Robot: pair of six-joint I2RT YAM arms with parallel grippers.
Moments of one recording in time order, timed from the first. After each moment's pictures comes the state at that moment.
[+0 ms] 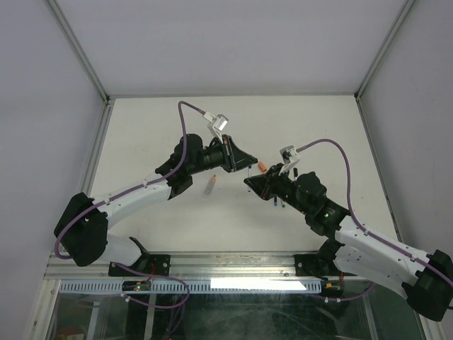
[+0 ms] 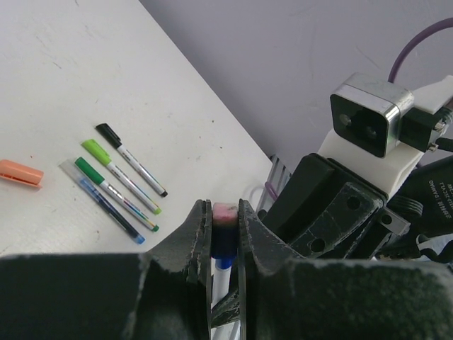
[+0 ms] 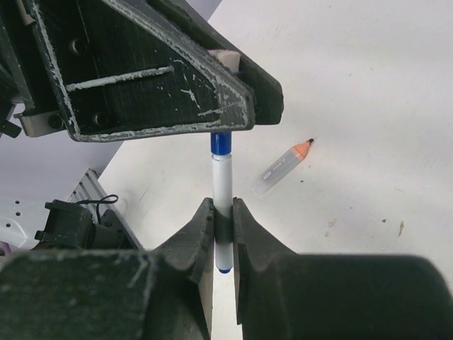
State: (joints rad) left arm -0.76 1.39 0.89 0.44 0.43 -0.76; right arm 0.83 0.80 0.48 0.18 -0.02 0.60
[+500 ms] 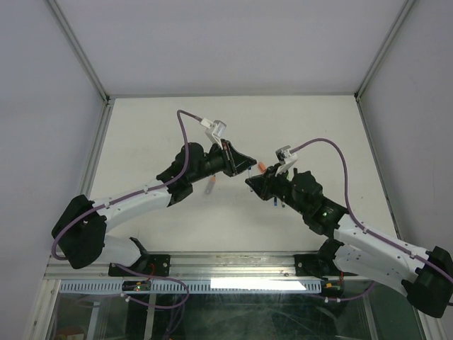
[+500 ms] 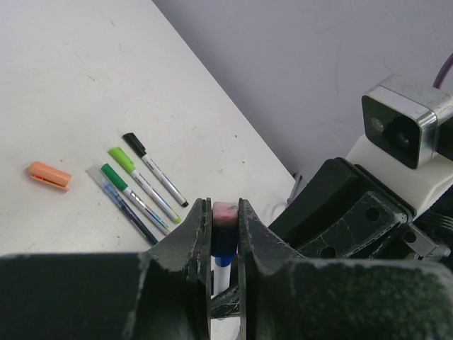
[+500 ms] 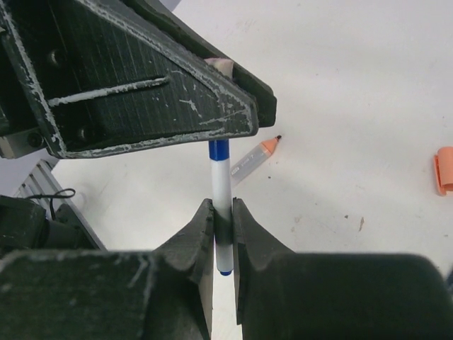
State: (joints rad) left arm -0.81 1.37 0.85 0.47 0.29 -0.71; right arm 0.85 0.83 0.51 0.15 0.07 0.49
